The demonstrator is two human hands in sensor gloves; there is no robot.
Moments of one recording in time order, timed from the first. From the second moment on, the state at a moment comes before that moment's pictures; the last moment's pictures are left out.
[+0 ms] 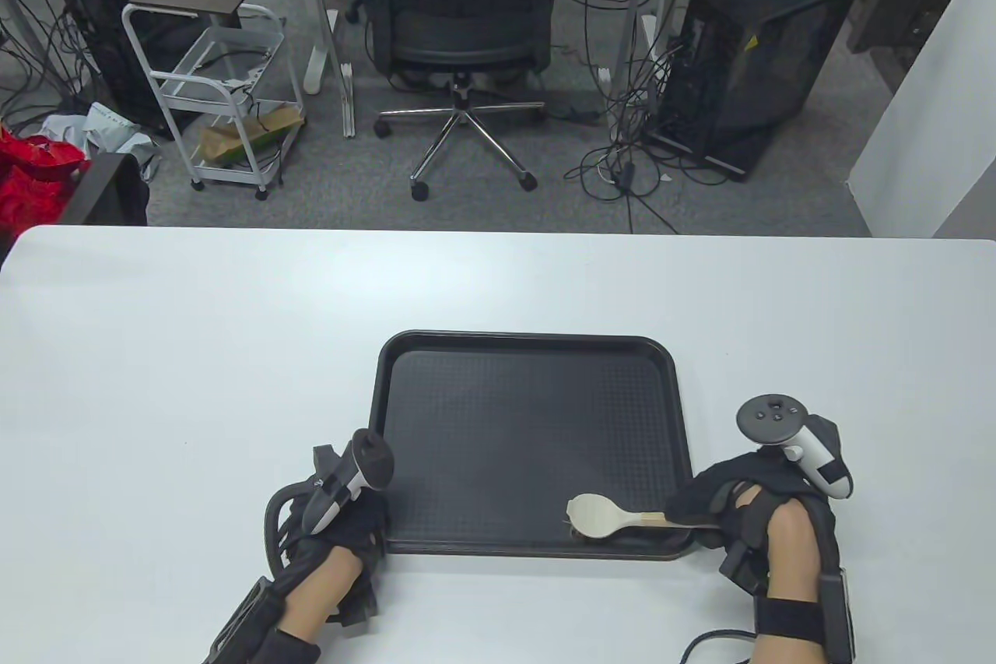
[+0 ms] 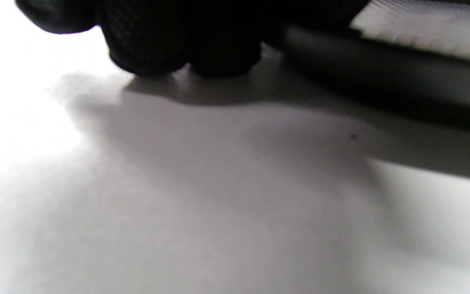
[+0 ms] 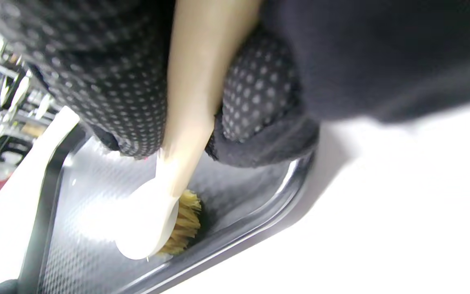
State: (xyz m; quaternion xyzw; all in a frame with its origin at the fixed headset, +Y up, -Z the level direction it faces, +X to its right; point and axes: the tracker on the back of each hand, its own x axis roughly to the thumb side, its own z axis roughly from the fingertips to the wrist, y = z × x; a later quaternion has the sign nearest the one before) left_hand -0.197 -0.761 -0.295 -0.22 0.11 0.04 0.97; right_hand 0.287 -0.725 -0.304 -0.10 0.33 0.87 0.35
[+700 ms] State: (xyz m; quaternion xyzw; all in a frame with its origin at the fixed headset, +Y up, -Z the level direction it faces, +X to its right) left_hand -0.196 -0.761 -0.294 -0.22 0.12 0.04 0.97; right_hand 0.306 -0.700 -0.304 -0.09 0.22 0.87 0.44
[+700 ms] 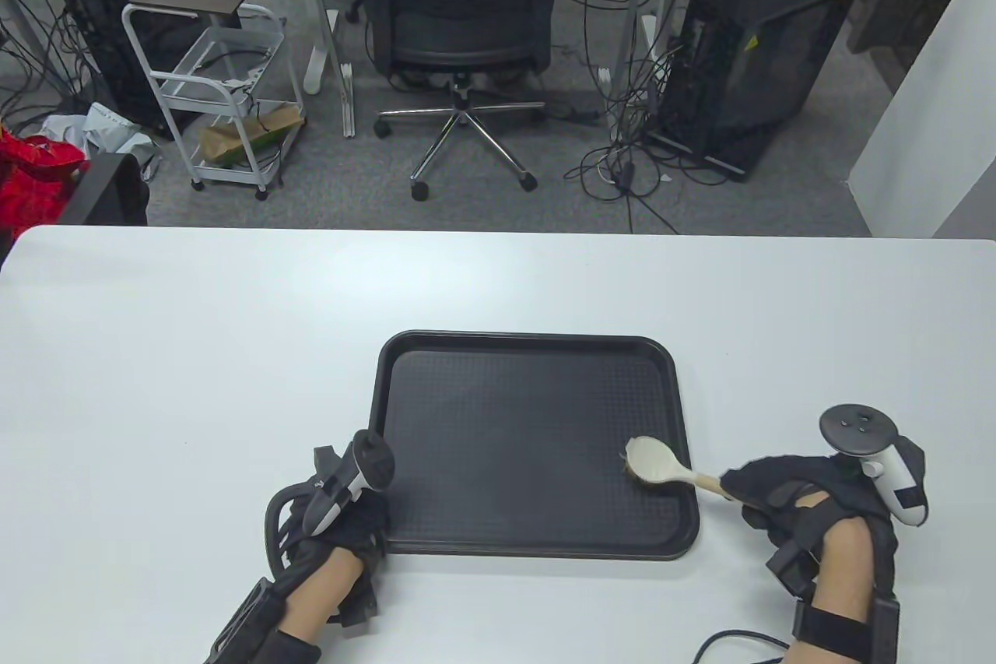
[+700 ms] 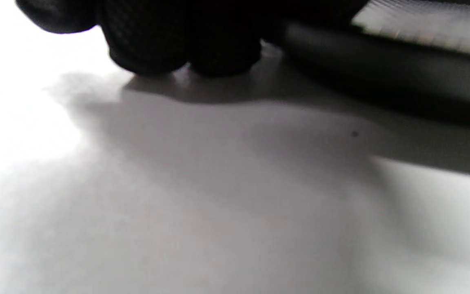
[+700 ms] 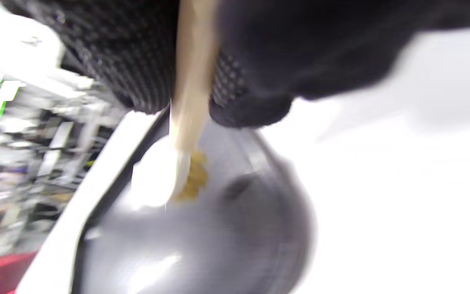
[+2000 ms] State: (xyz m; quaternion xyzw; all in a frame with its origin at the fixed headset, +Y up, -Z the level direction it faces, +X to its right) left_hand -0.194 -0.761 -0.295 -0.21 0.11 0.02 0.97; right_hand 0.008 -0.770 -0.402 -0.02 0.22 0.85 0.47
